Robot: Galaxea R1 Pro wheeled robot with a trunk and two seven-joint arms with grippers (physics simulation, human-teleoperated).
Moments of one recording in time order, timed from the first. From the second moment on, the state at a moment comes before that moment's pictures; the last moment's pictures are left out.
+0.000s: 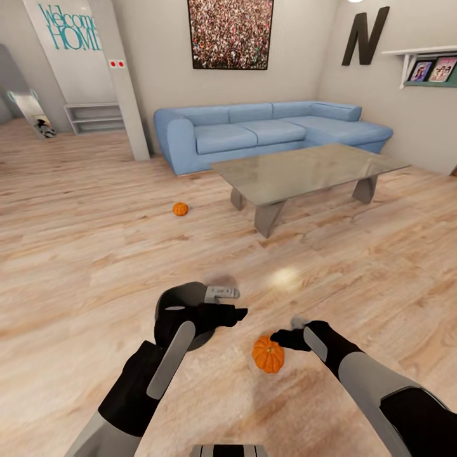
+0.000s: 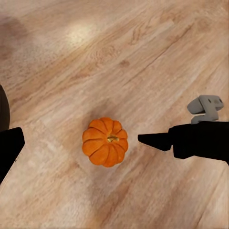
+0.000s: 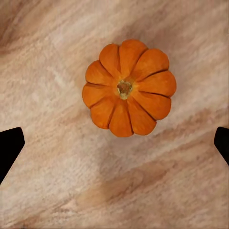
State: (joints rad) left arm -0.56 -0.13 -0.40 -1.44 0.54 0.90 0.21; right arm -0.89 -0.05 0.35 -0.28 -0.56 0.52 0.06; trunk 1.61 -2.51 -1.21
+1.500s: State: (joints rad) left arm -0.56 -0.13 -0.40 -1.44 0.54 0.90 0.21; right arm -0.89 -0.05 0.35 -0.28 -0.57 0.51 0.08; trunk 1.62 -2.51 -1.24
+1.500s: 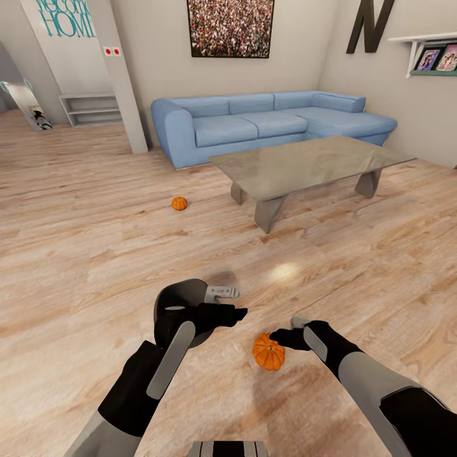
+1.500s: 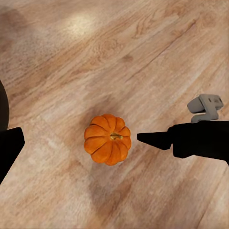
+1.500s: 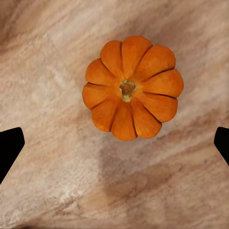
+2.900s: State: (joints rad) left arm -0.56 -0.13 -0.41 -1.45 0.54 0.90 0.21; right arm -0.89 -0.05 0.35 -0.28 -0.56 0.51 0.08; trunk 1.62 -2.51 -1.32
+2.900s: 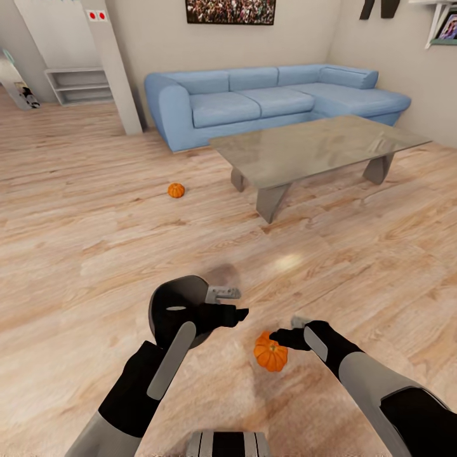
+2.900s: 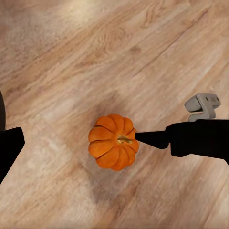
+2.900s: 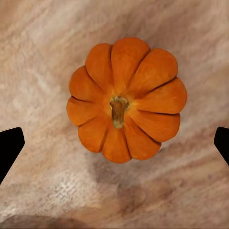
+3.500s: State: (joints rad) left arm -0.56 -0.13 -0.41 -1.45 0.54 0.90 0.21; right arm -0.89 -0.05 0.35 -0.28 -0.56 0.51 0.08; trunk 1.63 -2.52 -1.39
